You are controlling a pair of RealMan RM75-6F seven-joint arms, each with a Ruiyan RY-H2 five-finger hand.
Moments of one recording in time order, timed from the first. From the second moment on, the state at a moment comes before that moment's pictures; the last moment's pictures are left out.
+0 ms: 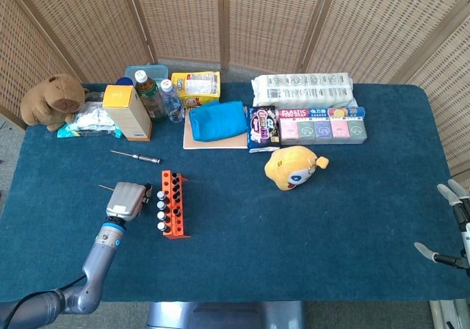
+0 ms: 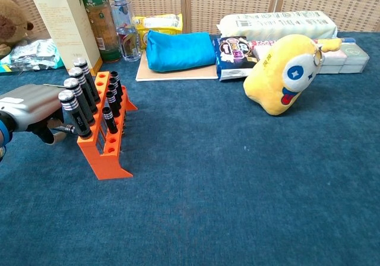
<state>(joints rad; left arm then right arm) -0.53 -1.66 -0.13 -1.37 1.07 1.06 0.61 0.03 -0.91 0.06 -1.69 -1.54 1.52 0.39</state>
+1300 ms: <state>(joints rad) -0.45 -1.27 -0.10 -1.84 1.18 1.26 0.58 0.03 -0.91 0.05 -1.70 -1.55 1.51 0.37</state>
